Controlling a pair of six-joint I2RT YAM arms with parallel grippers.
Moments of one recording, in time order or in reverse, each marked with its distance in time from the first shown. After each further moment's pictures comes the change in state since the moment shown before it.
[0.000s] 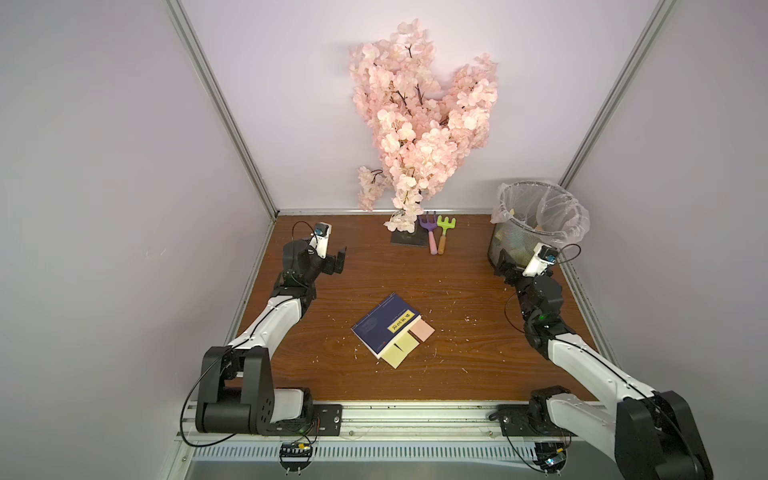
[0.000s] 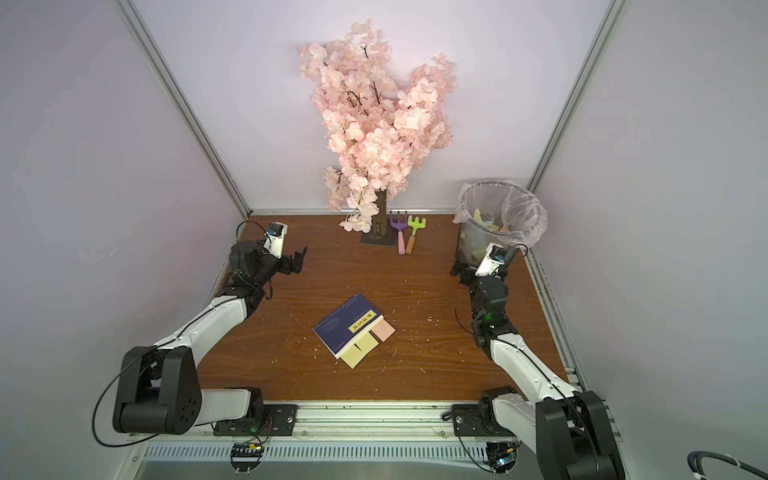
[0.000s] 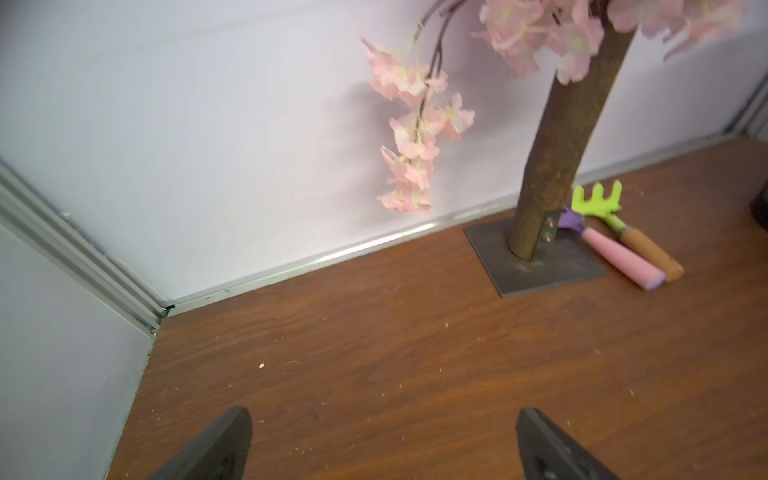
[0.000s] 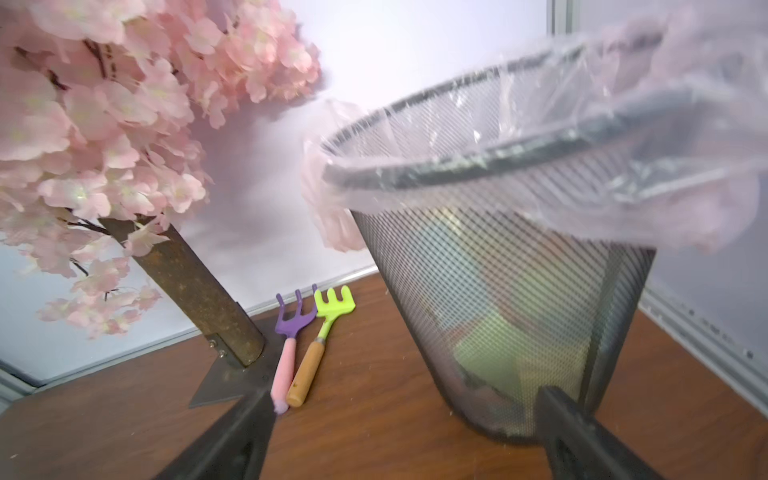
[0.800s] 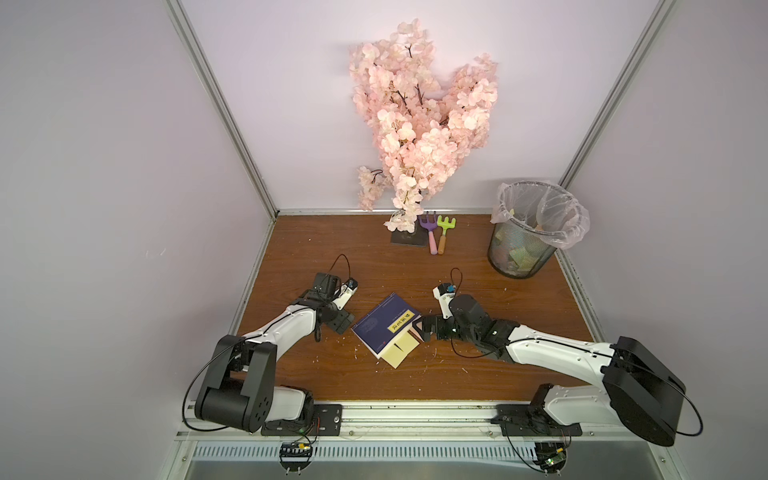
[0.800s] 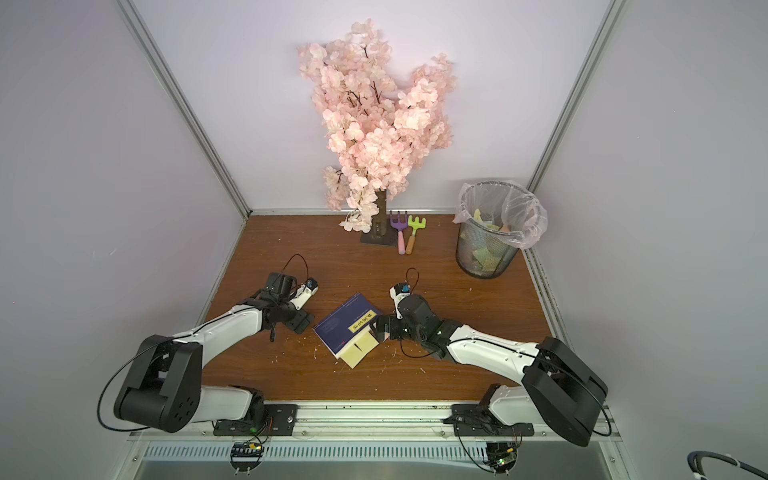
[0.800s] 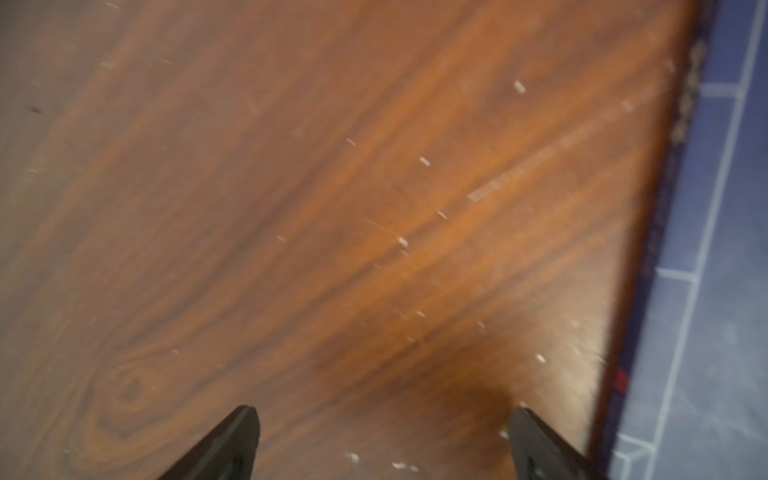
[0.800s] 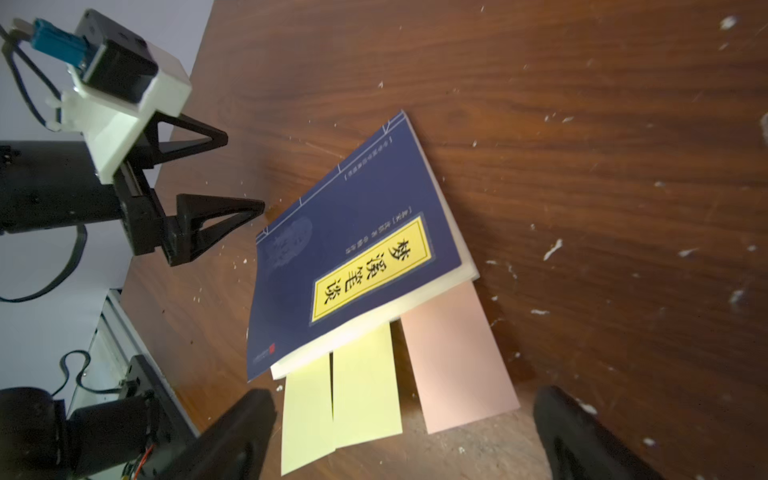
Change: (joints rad) left arm -0.198 0.025 -0.198 -0.465 -0.251 0.241; right arm 0.661 0.262 0.160 -0.467 -0.335 0.309
